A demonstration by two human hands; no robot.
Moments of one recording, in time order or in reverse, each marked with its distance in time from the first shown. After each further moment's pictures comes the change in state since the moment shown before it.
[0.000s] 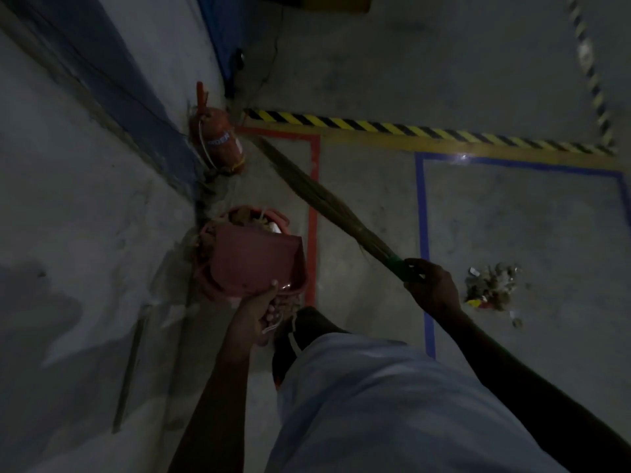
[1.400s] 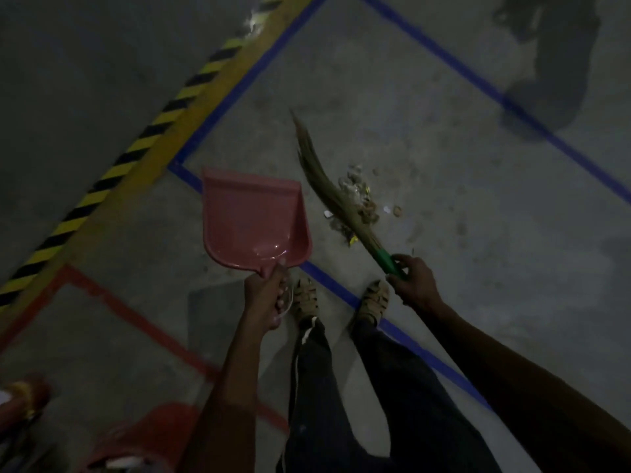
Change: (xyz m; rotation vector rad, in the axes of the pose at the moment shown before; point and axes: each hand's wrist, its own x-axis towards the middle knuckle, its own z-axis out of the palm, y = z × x) left_hand 0.120 -0.054 0.667 0.774 -0.330 0.084; right_hand 0.120 0.462 -0.126 0.519 0.242 0.790
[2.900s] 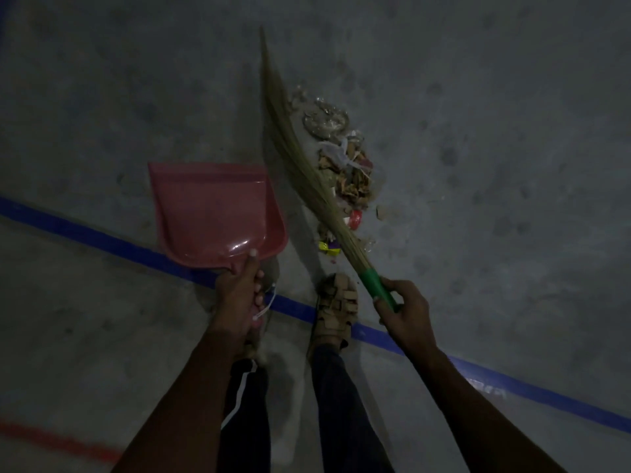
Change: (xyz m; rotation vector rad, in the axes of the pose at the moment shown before) left_hand 0.266 -0.227 0.255 0.360 0.001 -0.008; right_hand 0.159 0.344 0.140 0.392 0.260 0.098
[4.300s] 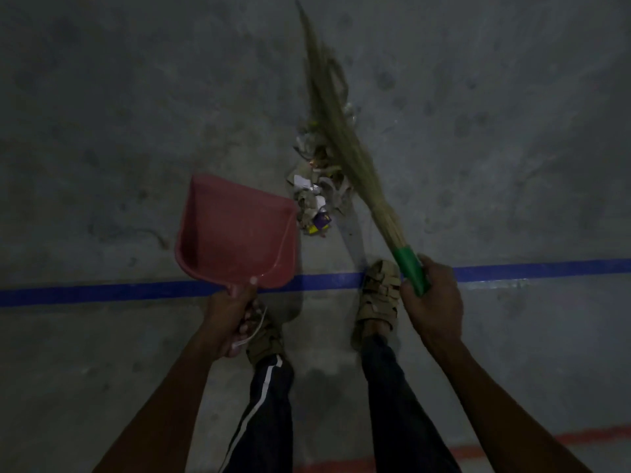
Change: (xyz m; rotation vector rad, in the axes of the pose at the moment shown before) left_hand -0.014 -0.034 -0.069 0.543 -0.343 -0.025; right_hand -0.137 0.024 0.026 -0.014 0.437 0.308
